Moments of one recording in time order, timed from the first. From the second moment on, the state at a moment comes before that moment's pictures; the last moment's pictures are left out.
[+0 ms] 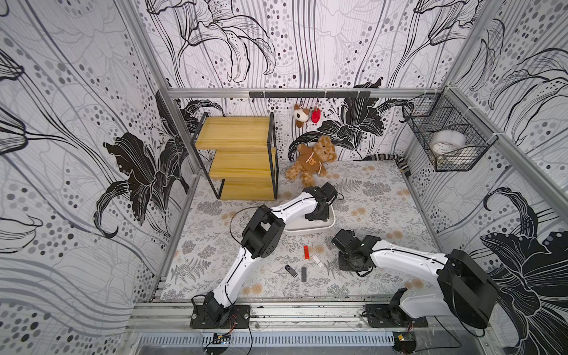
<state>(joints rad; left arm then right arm) -0.73 2.40 2.03 -0.87 -0.10 -0.75 0.81 1.36 0.65 -0.69 0.15 0.82</state>
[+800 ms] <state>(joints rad) -0.59 1.64 1.63 -0.89 -0.24 -0.74 0.75 1.57 1.32 -0.84 0.24 0.57</state>
